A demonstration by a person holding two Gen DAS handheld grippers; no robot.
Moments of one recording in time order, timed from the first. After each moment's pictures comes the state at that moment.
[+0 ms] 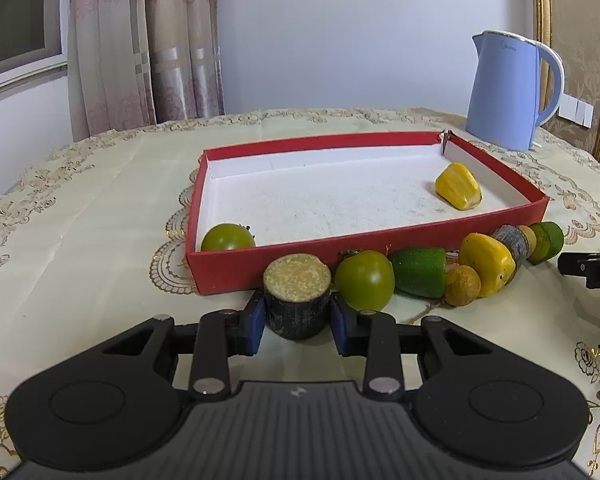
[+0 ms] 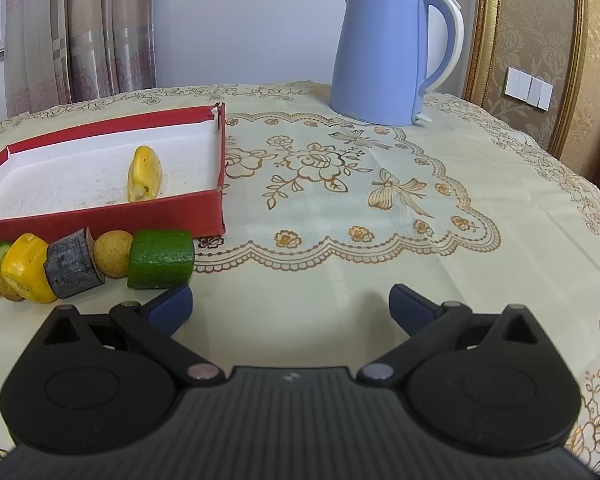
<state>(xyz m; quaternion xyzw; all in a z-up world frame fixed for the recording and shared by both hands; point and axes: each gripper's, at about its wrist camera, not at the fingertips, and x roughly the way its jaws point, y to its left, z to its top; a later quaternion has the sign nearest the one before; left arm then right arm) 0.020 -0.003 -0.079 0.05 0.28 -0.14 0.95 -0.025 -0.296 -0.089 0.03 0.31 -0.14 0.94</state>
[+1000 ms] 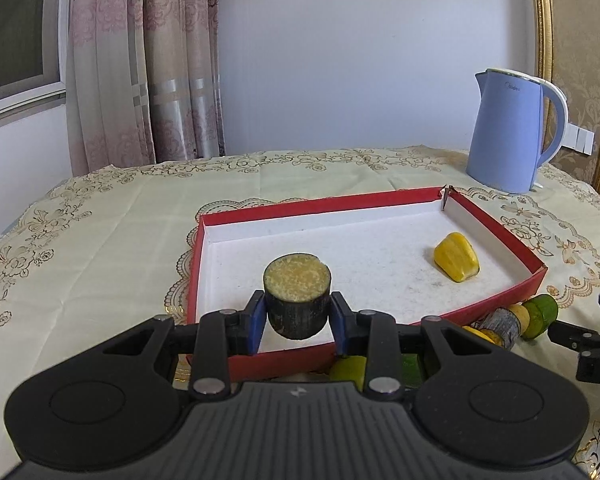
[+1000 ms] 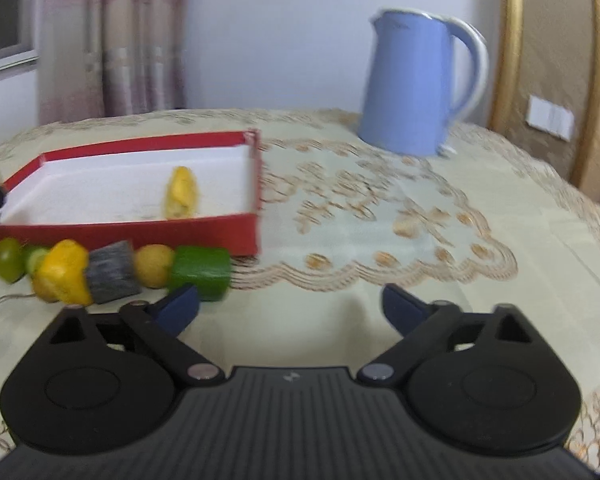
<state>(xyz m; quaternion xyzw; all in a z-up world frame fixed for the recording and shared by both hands) 0.046 -0.014 -0.037 0.05 0.25 -0.14 0.96 -0.036 -0.281 -0.081 0.00 0.27 -0.10 0.96</state>
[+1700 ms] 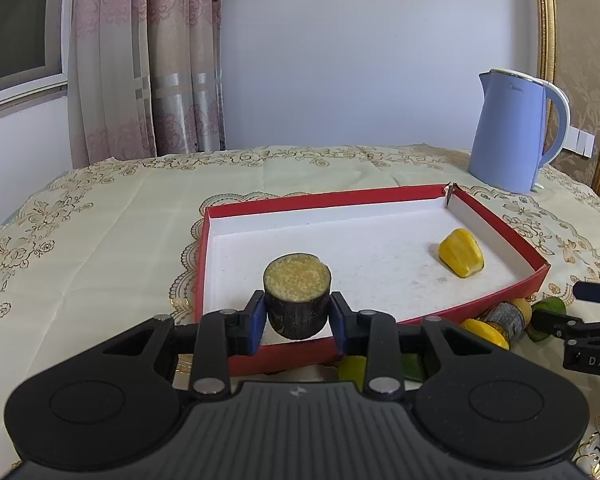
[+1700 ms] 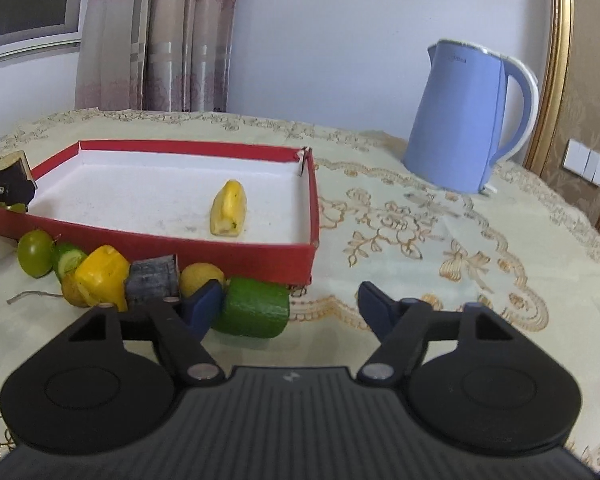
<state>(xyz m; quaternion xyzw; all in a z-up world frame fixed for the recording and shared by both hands) 0.048 -0.009 -0.040 0.04 0.26 -0.14 0.95 -0.018 -0.262 -0.075 -0.04 0.27 -0.05 0.96</state>
